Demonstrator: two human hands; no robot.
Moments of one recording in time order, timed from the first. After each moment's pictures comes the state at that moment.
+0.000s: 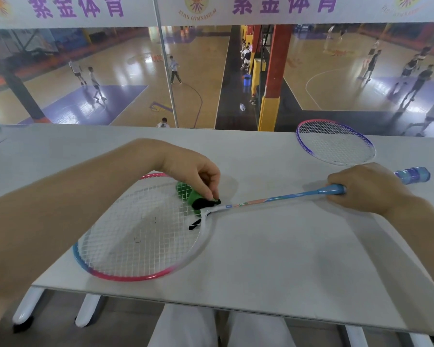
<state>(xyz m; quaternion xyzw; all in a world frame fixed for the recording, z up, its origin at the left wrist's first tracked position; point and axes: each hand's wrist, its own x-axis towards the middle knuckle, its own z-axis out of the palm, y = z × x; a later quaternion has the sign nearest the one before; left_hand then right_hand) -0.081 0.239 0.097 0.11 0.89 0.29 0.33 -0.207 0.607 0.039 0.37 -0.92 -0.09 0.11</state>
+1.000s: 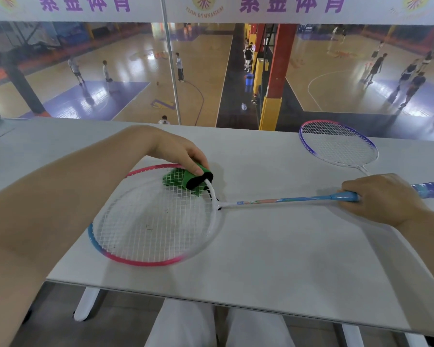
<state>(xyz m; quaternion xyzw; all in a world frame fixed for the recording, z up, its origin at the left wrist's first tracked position) -0.094 0.198 0.098 0.05 0.92 0.25 0.31 -0.196 0.629 0.030 0.35 -0.93 -0.08 0.10</state>
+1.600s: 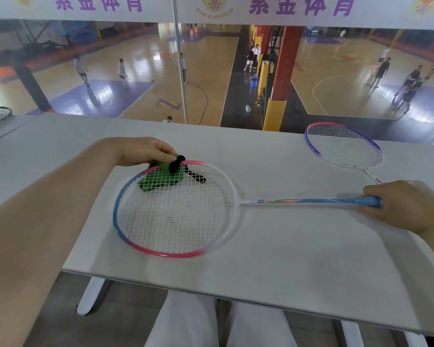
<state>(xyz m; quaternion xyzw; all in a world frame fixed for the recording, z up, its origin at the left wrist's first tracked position) -0.045 0.129 0.072 -0.05 0.90 0.39 0.18 -0.195 0.653 0.030 0.32 -0.94 -0.07 0.10</state>
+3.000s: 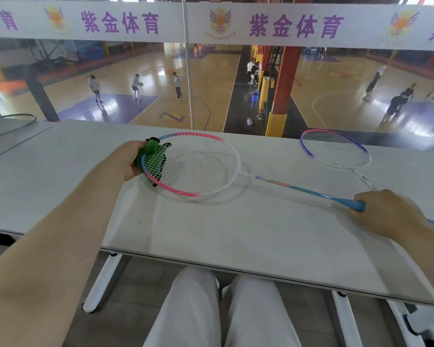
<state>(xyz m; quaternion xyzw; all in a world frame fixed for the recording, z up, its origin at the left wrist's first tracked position) 0.008 0.132 0.051 -0.33 0.61 0.71 -0.13 -0.133 0.648 0.033 0.17 -0.98 -0.06 0.04</state>
